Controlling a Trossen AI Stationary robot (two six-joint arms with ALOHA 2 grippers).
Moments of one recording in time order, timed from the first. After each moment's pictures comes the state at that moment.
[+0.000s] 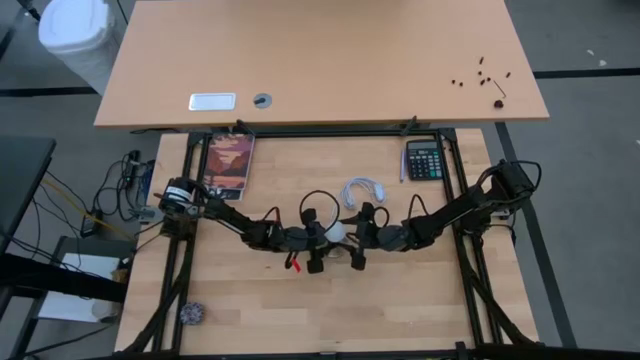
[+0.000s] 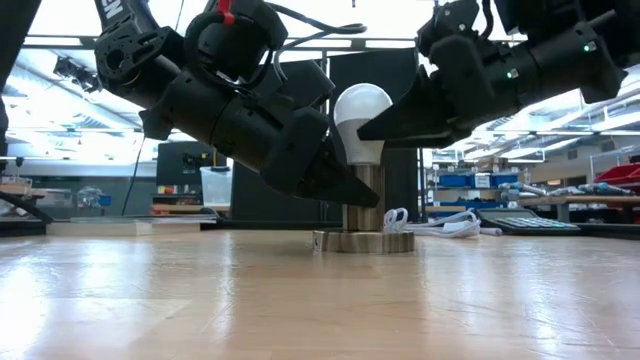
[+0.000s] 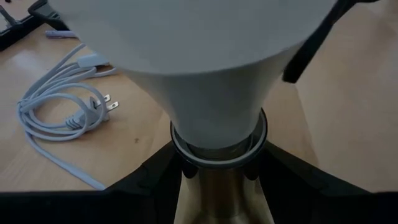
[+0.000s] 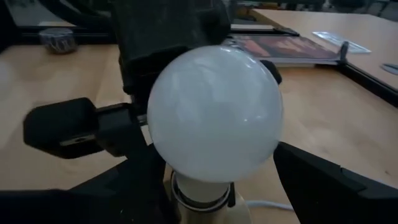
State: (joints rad) left arm -0.21 1.96 0.83 0.67 -0.35 -0.06; right arm 0.30 1.65 0.58 0.72 0.55 0.13
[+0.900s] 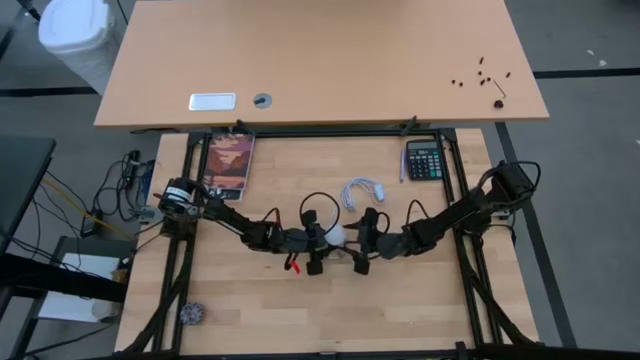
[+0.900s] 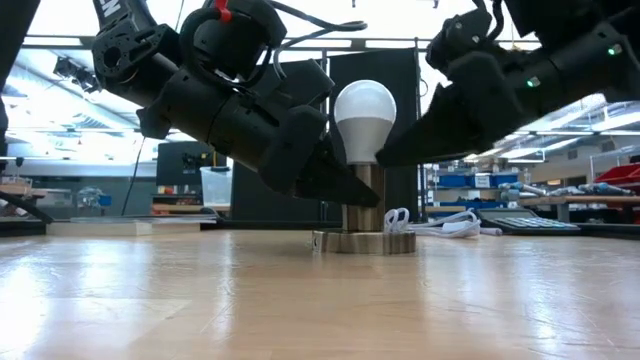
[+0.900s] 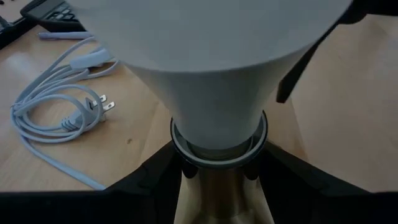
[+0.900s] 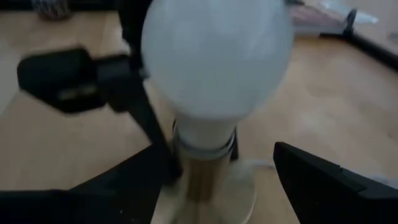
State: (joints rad) left arm -0.21 1.96 0.83 0.66 -0.35 -0.05; right arm 0.36 1.65 0.58 0.58 0.59 0.22
